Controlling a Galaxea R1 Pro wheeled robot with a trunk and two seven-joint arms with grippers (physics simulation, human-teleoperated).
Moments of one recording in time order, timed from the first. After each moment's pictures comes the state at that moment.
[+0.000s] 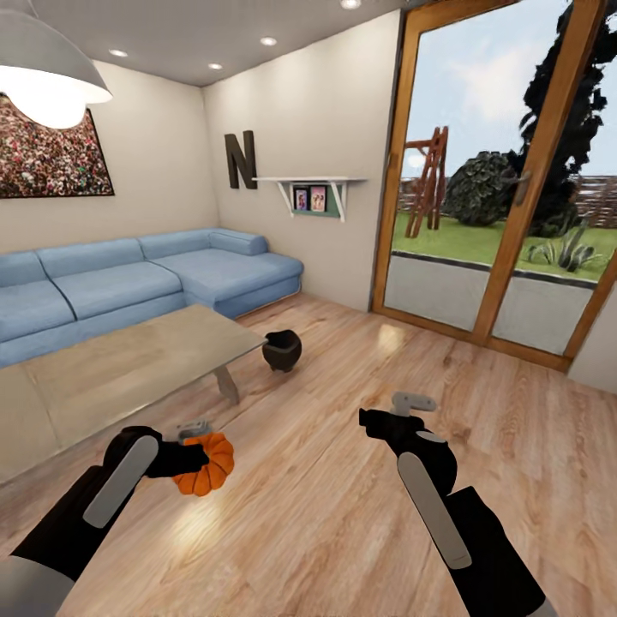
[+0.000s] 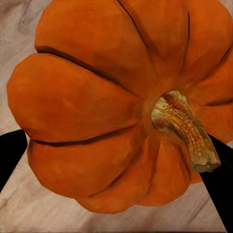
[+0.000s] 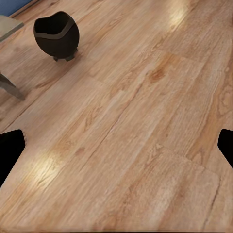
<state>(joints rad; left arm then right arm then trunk) -0.54 0.29 -0.28 -1.29 0.94 1.05 0.54 -0.45 0.00 0.32 -1.58 -0.57 0.75 -0.64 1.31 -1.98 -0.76</state>
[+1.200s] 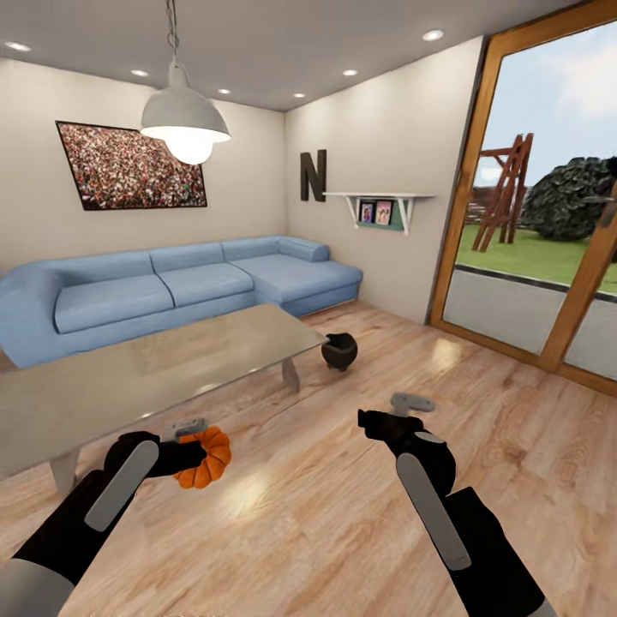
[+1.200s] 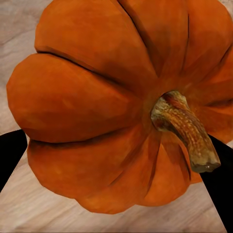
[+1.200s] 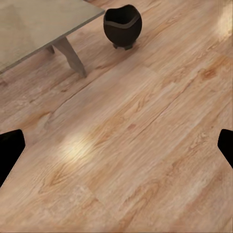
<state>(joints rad) -0.53 0.29 -0.28 -1.25 0.95 0.90 0.54 -0.44 0.00 0.33 -1.58 -0.57 0.75 -0.64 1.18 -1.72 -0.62</state>
